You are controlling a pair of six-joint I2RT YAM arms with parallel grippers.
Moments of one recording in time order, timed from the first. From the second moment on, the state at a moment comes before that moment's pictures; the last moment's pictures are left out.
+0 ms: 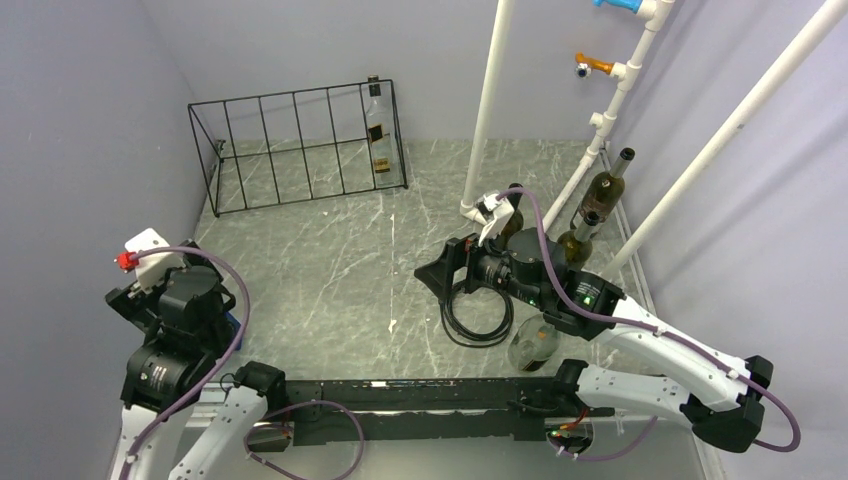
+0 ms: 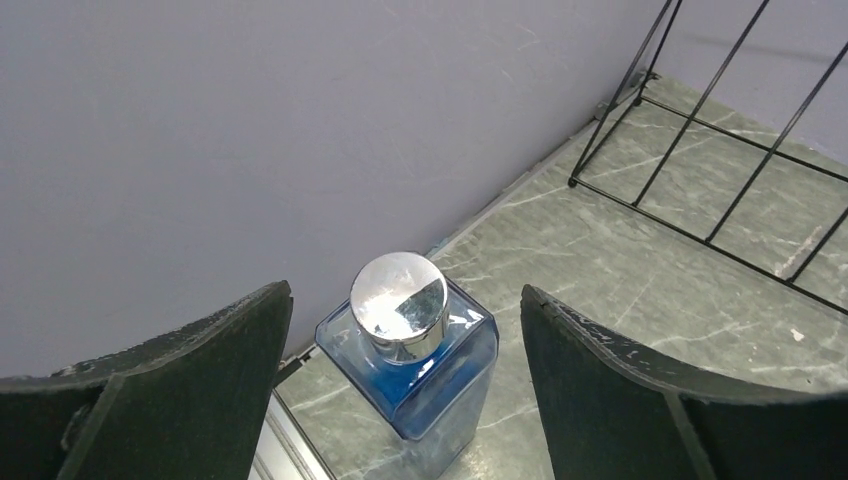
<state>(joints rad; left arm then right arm) -0.31 0.44 0.99 -0.88 -1.14 -0.29 1.00 0.91 0.99 -0.34 0.08 0.53</state>
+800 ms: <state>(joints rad) -0.29 0.44 0.86 -0.77 -1.23 -0.32 1.00 0.91 0.99 -0.34 0.10 0.53</state>
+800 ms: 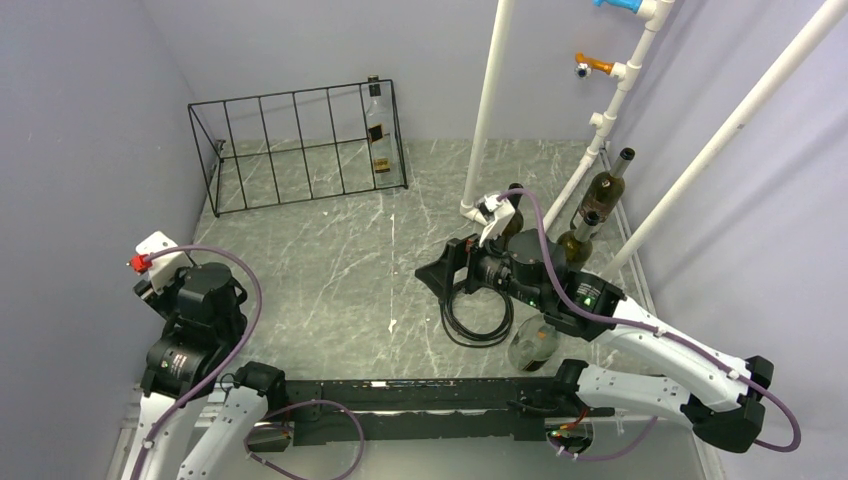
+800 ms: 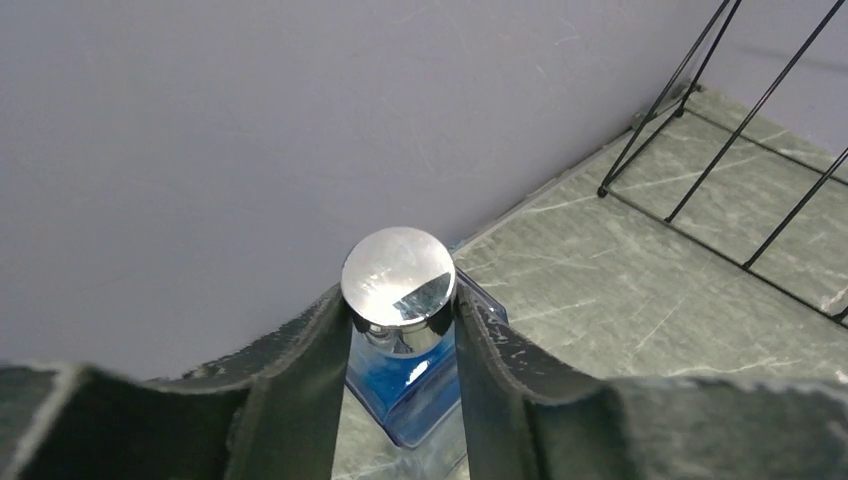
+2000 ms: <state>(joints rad) -0.28 0.62 1.05 -0.78 -0.17 -0.11 1.00 0.97 0.96 -0.34 0.12 0.52</state>
